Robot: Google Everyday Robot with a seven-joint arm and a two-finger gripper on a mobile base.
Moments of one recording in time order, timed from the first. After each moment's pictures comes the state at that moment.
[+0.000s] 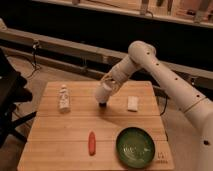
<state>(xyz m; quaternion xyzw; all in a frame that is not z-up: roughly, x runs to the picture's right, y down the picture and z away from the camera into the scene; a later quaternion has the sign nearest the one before) 0.028 -0.009 0.754 -0.18 -0.38 -0.25 0.87</state>
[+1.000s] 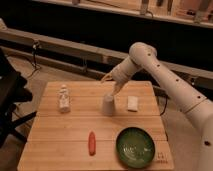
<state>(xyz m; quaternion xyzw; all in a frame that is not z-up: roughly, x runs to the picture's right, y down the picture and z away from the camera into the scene) 0.032 -0.005 0.758 -0.18 -0.38 -0.24 0.87</state>
